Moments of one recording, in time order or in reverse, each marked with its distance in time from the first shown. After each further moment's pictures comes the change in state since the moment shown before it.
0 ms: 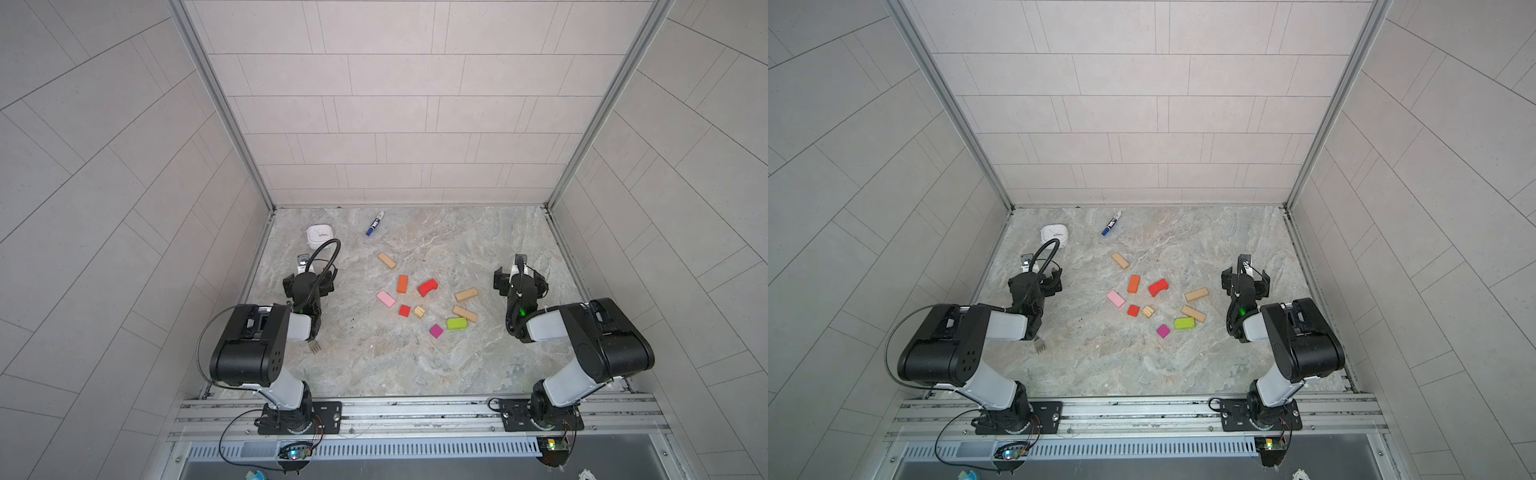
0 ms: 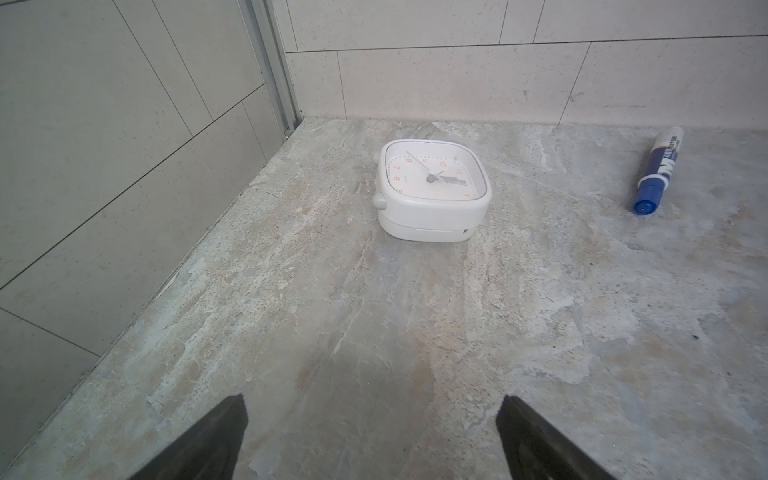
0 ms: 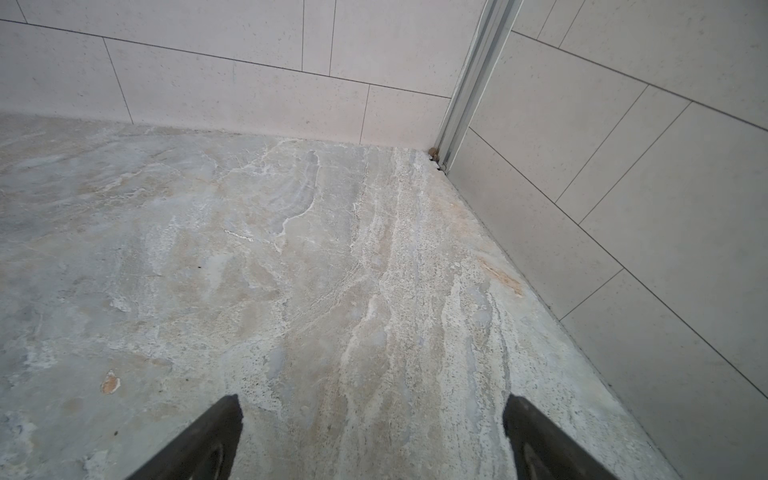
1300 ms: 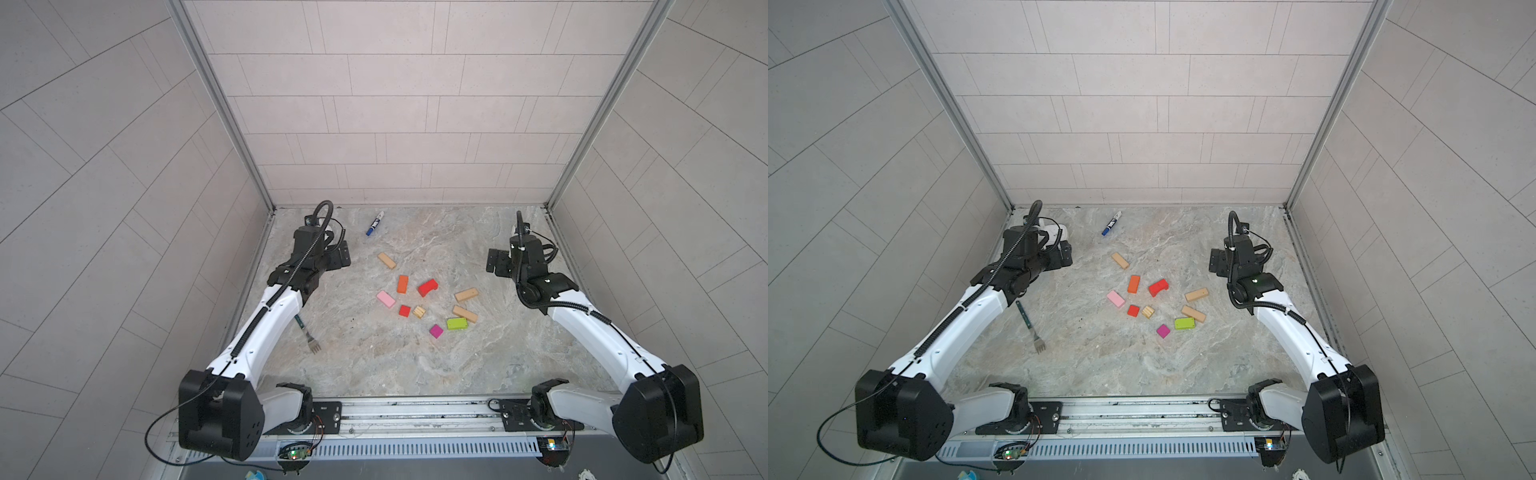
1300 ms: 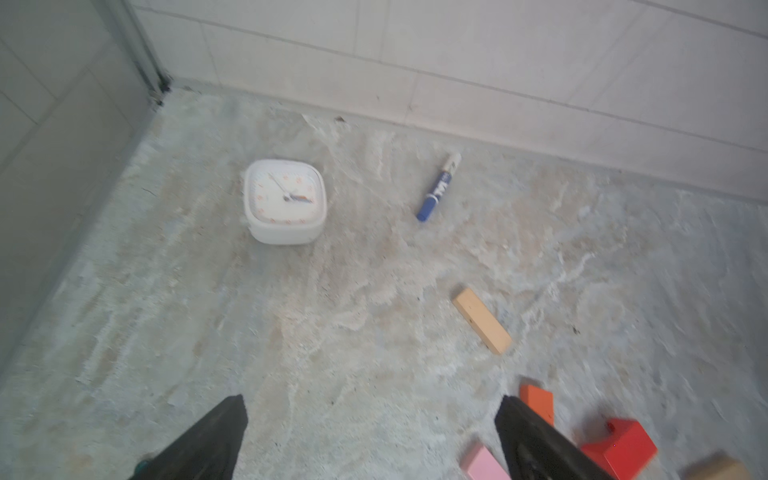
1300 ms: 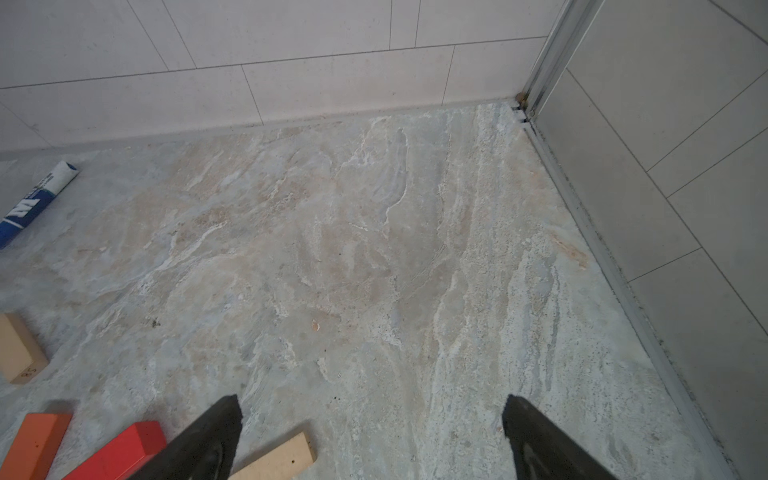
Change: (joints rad) left arm -0.155 -0.352 0.618 -1.258 0.253 -0.262; right arm 0.120 -0.398 0.557 -1.306 -0.189 0.328
